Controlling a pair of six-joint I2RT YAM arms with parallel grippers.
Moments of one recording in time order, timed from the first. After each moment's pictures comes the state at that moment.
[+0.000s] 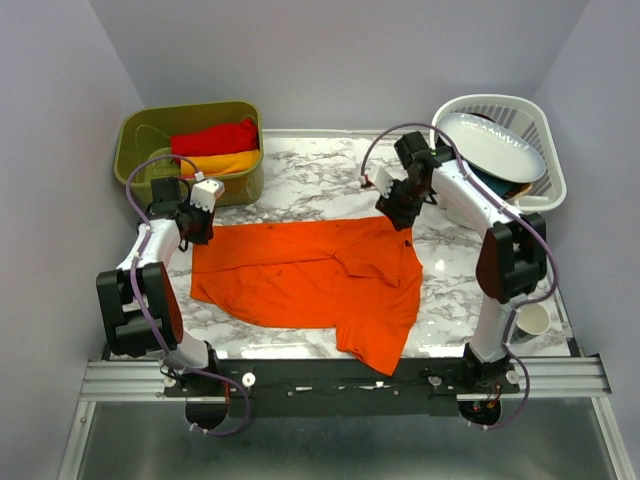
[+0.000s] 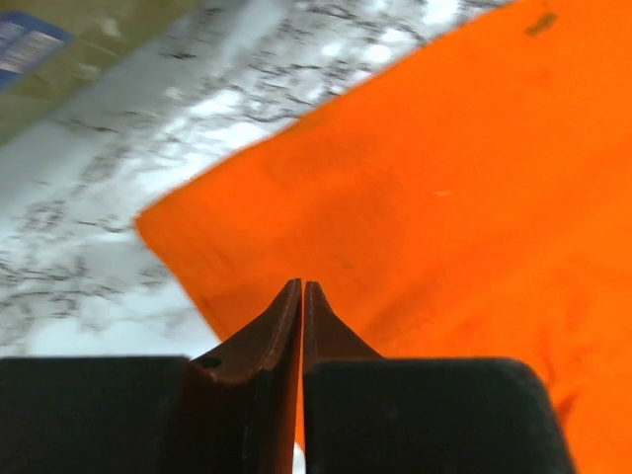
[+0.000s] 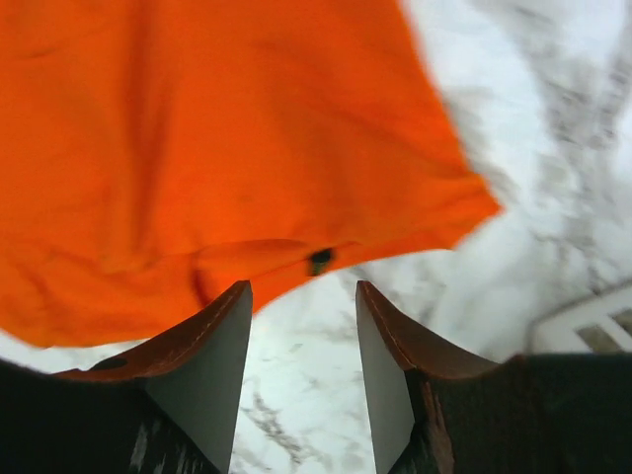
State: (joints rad) left arm 0.20 1.51 0.96 -0.41 0.39 0.49; right arm 0.35 1.92 1.68 -1.04 -0.25 -0.84
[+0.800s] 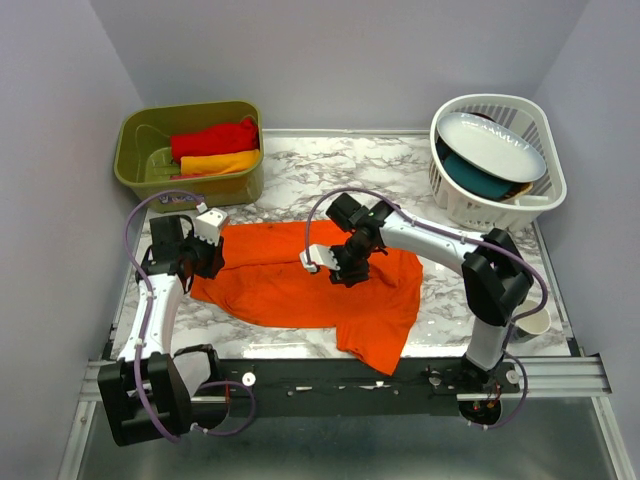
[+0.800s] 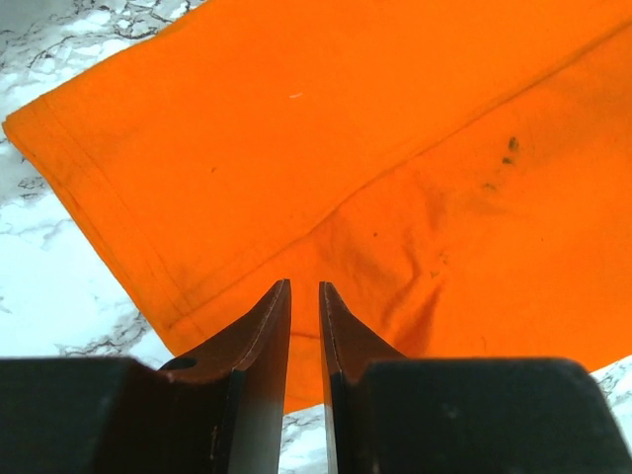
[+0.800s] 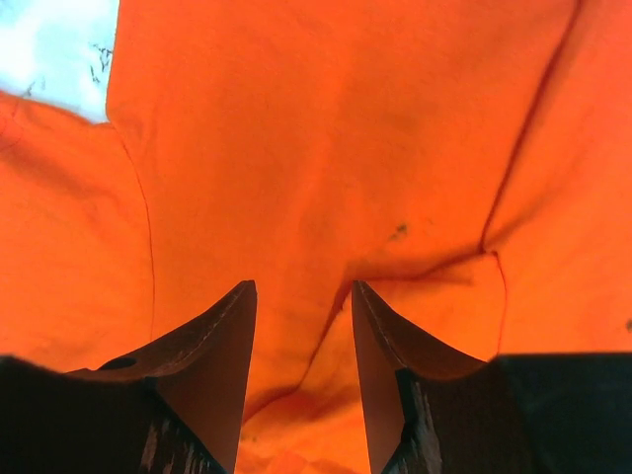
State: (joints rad) left arm 0.18 1.05 0.65 -0.48 0.48 0.44; right arm 0.79 1.82 1.37 -0.88 -0.42 -1.09
